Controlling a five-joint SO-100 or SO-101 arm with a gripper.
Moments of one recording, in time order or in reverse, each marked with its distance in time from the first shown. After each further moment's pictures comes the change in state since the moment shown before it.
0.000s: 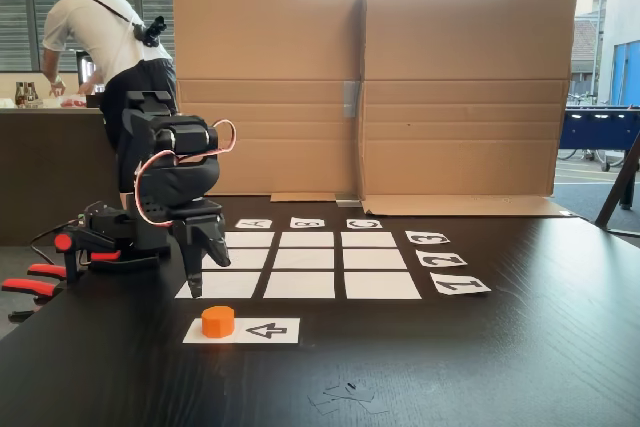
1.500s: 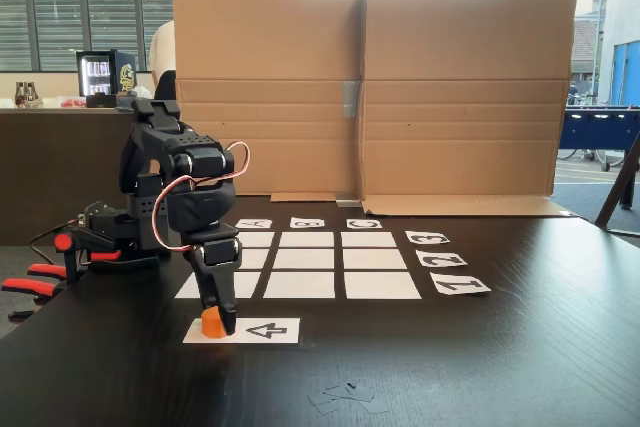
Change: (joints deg) arm -1.3 -9.4 -8.3 -2.6 -2.1
